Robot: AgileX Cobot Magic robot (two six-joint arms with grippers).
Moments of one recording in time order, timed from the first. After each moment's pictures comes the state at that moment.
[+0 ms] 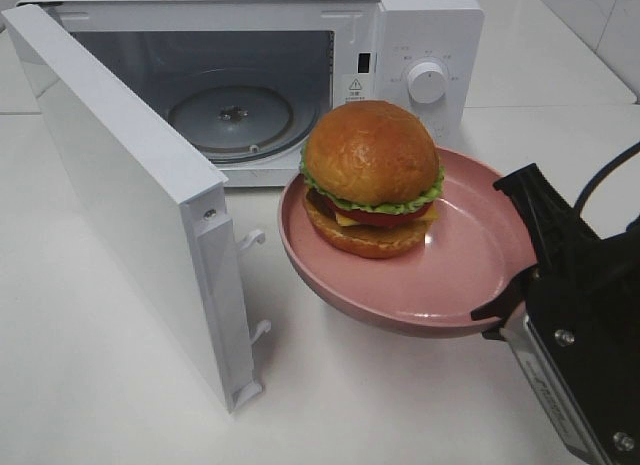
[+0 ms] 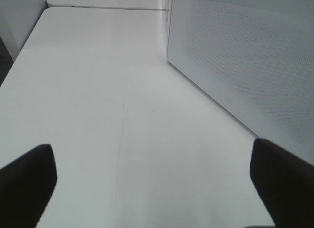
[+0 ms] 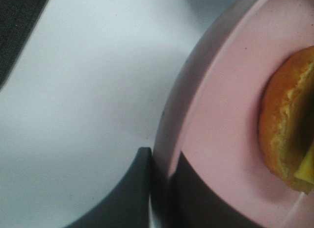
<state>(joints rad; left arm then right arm) 0.05 0.00 -0.52 -0.08 1.08 0.04 0.62 1.06 -0.48 0.10 0.38 -1.50</state>
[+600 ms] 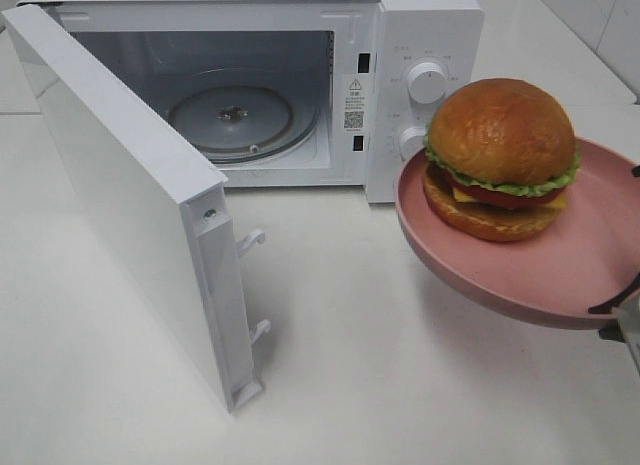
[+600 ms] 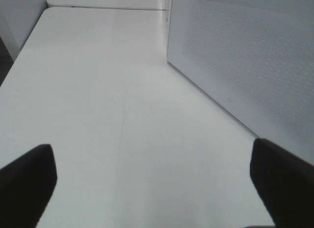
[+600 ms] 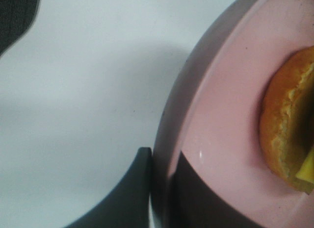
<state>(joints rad) 0.05 0.00 -0.52 -0.08 1.08 0.04 0.62 0.82 -0.48 -0.23 0.67 -1.04</state>
